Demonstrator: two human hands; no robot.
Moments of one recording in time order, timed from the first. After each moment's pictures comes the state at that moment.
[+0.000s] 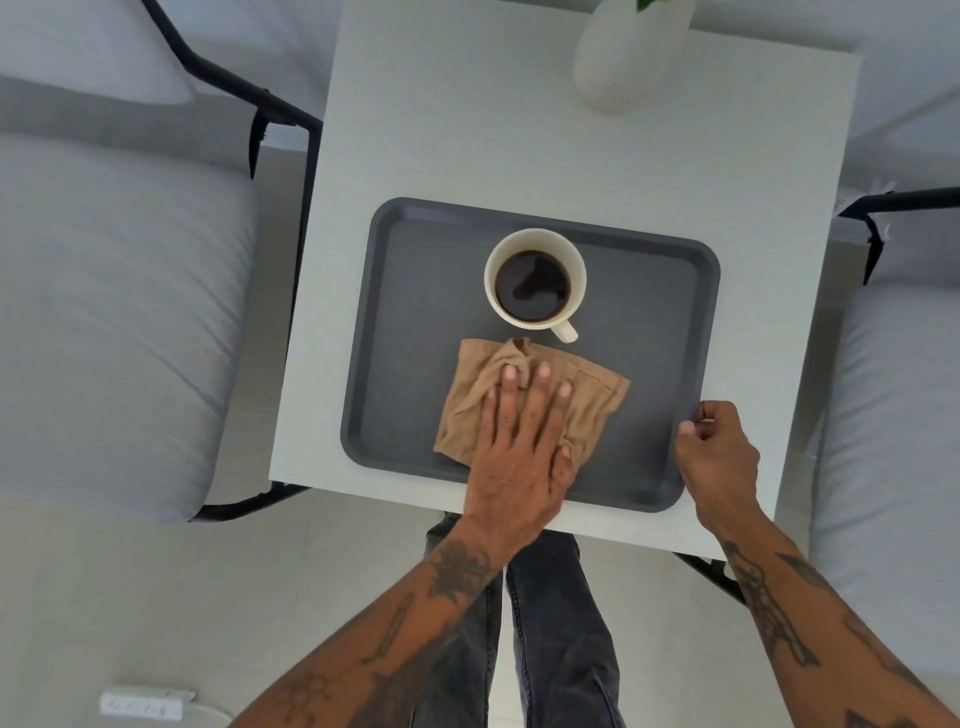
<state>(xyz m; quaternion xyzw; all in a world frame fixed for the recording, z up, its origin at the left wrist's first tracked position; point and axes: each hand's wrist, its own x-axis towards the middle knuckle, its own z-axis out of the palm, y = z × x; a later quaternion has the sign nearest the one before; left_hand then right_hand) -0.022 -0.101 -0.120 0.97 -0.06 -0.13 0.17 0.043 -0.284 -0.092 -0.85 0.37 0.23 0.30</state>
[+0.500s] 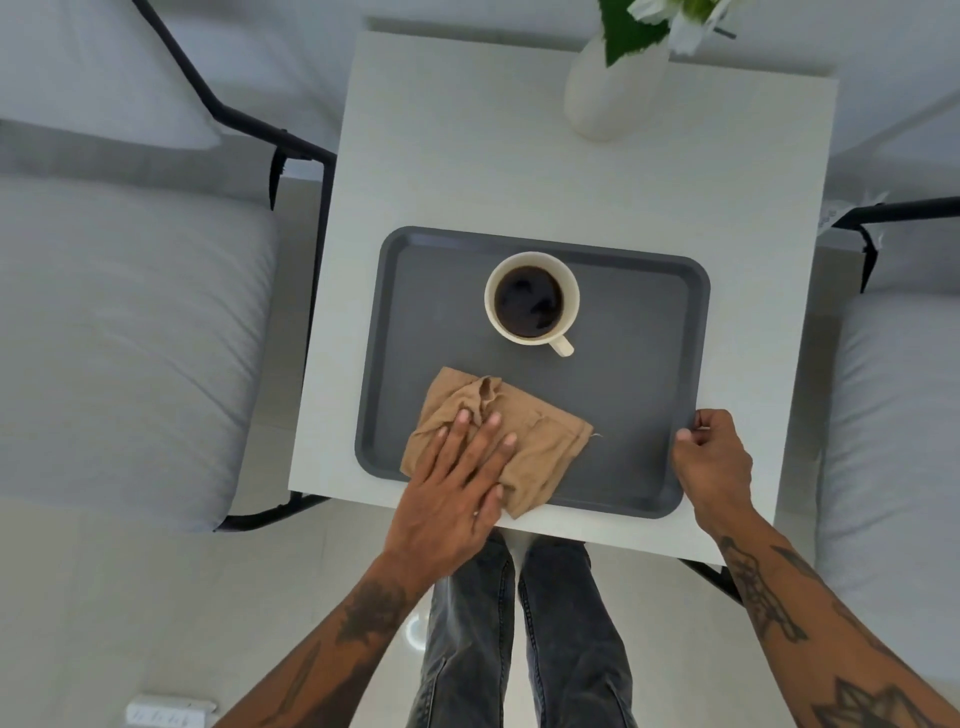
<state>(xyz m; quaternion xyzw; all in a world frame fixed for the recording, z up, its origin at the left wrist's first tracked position) -0.059 -0.025 -0.110 0.97 -0.13 -0.19 0.11 0.044 -0.288 -0.089 -0.84 0.38 0.24 0.32</state>
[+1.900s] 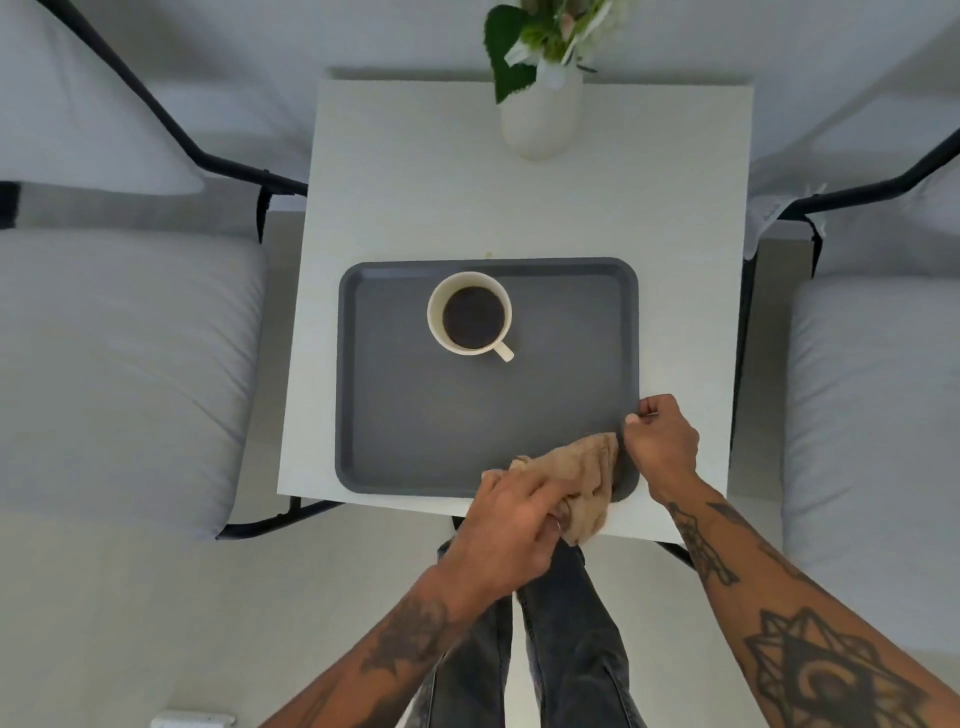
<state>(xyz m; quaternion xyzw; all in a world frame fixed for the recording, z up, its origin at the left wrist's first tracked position) -0.044 -0.123 -0.042 0.91 -0.12 -0.25 0.31 0.049 -0.298 -0.084 -0.82 0.37 0.26 0.34</state>
